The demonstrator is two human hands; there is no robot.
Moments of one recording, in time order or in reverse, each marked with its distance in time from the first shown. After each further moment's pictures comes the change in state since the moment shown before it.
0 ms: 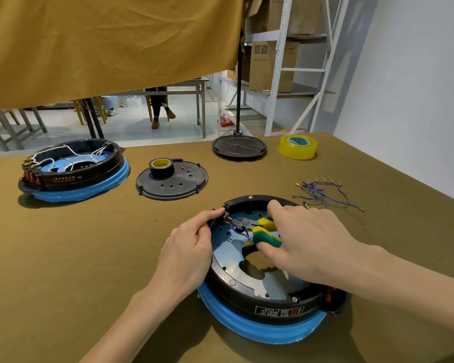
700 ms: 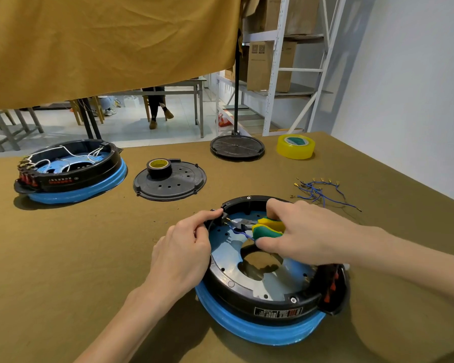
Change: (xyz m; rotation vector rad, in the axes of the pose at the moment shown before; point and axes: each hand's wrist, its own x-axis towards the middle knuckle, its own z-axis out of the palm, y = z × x) left_hand 0.004 0.004 -0.002 0.199 0.041 -0.033; right_hand 0.009 0.015 -0.011 0.212 -0.210 0.042
